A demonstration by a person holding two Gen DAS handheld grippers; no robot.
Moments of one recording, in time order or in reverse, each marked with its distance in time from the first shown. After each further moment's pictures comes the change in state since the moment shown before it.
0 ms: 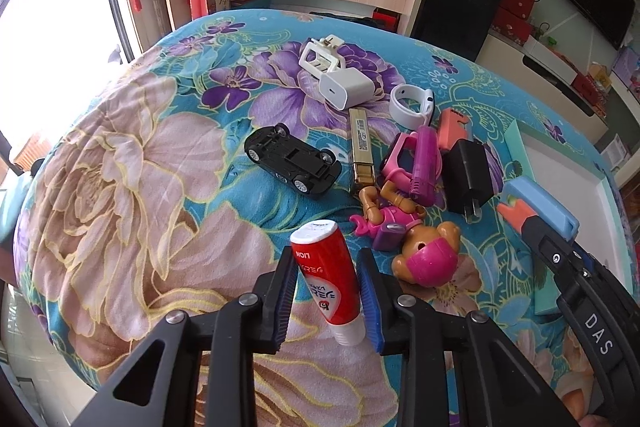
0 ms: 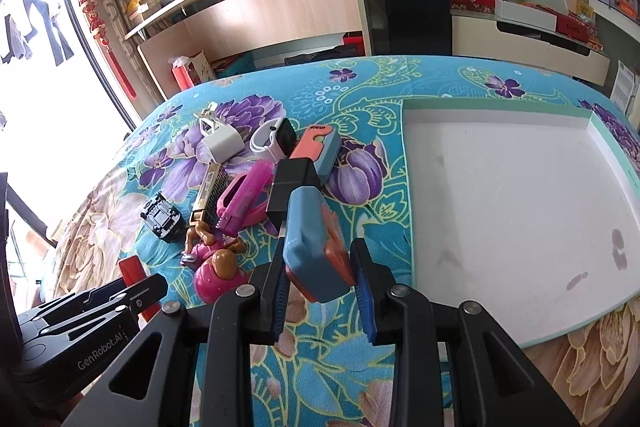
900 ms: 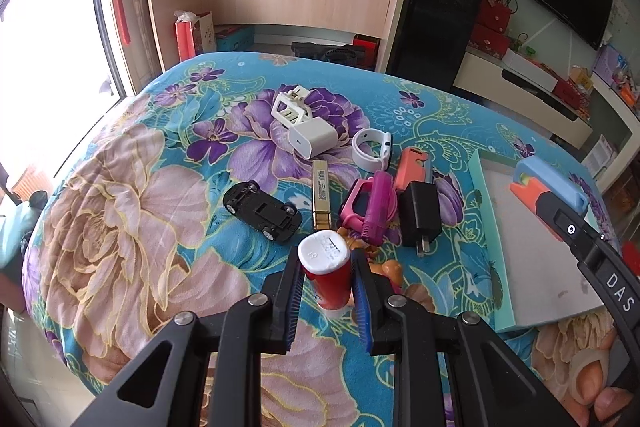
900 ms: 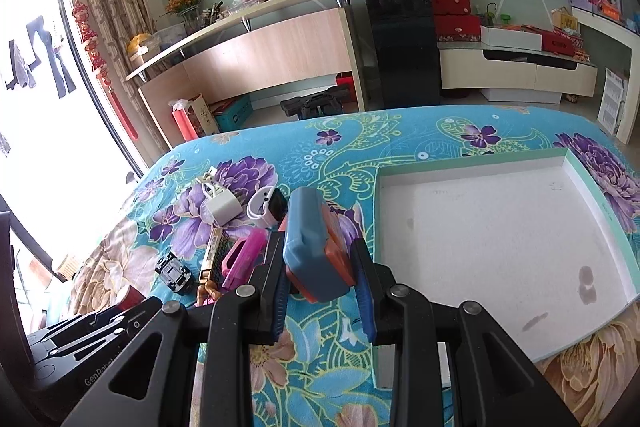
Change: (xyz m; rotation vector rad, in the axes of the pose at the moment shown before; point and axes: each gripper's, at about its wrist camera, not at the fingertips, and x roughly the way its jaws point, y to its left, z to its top) left arm -0.037 -0.031 0.020 0.067 -0.095 -0.032; right arm -0.043 -0.021 0.034 0.042 -0.138 0.002
